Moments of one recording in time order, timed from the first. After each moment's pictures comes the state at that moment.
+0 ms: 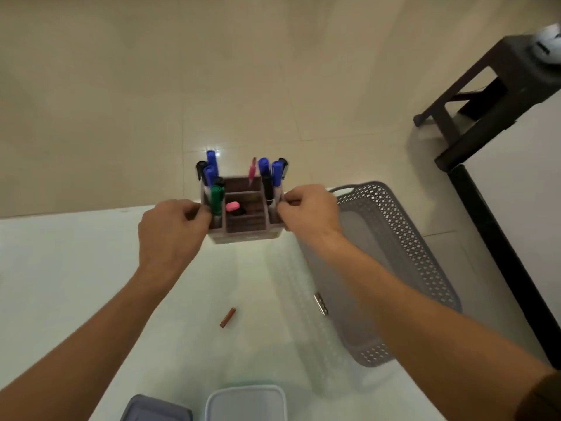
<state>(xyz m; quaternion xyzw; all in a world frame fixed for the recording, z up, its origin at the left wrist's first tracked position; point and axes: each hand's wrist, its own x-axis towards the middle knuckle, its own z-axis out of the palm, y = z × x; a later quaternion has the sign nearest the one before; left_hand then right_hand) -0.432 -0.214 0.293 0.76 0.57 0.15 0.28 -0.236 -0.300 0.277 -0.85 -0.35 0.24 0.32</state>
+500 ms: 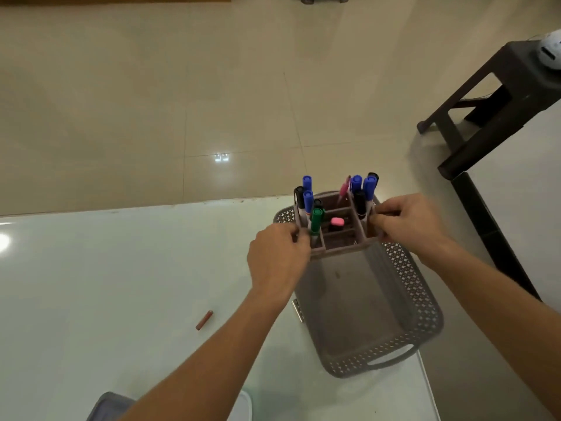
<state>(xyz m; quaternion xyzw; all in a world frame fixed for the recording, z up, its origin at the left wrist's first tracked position) -0.281 -0.328 0.264 0.77 0.54 0.10 0.32 -0.077 -0.415 0.298 -0.88 -0.31 0.24 0.26</state>
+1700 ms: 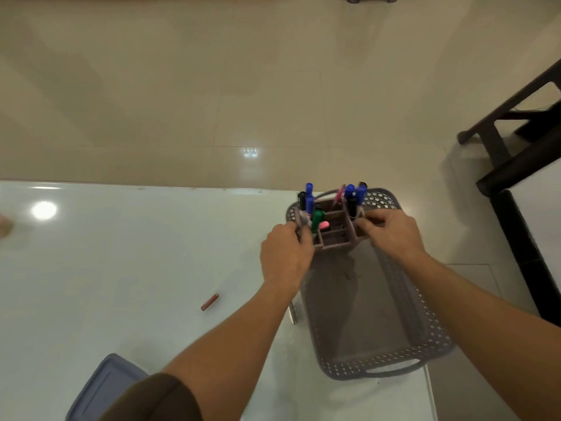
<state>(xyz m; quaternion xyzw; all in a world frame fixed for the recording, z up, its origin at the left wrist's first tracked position) -0.270 -0.333 0.206 0.72 0.61 0.12 0.31 -0.074 -0.391 0.219 -0.86 -0.39 0.23 0.23</state>
